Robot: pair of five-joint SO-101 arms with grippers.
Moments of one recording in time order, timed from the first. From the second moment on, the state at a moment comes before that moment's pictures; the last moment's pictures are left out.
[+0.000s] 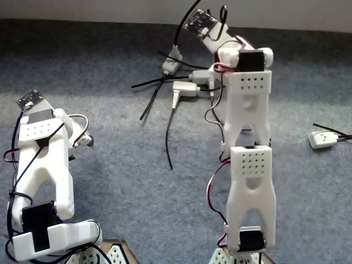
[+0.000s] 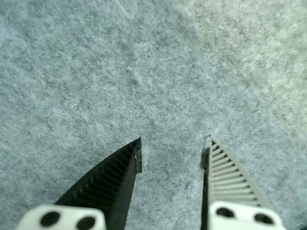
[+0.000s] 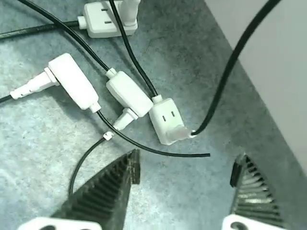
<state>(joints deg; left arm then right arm) -23.1 -8.5 32.9 67.1 29.1 -6.8 54.3 -94.2 97.4 50.7</state>
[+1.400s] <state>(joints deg) -21.3 -8.5 35.6 65.1 29.1 35.1 54.2 -55.4 86.4 -2.1</state>
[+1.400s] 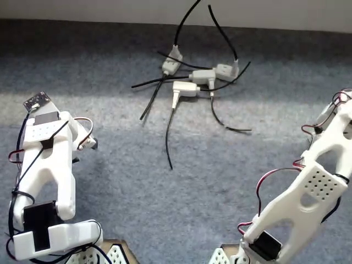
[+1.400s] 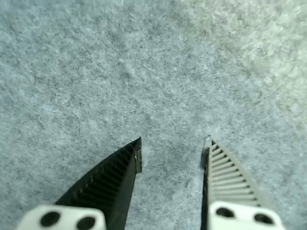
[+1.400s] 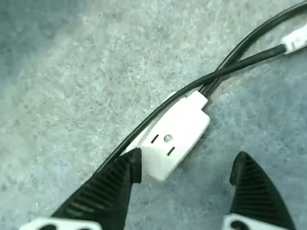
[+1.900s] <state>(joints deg) -21.3 -8.5 35.6 65.1 29.1 31.4 58.4 -55.4 80.7 -5.6</state>
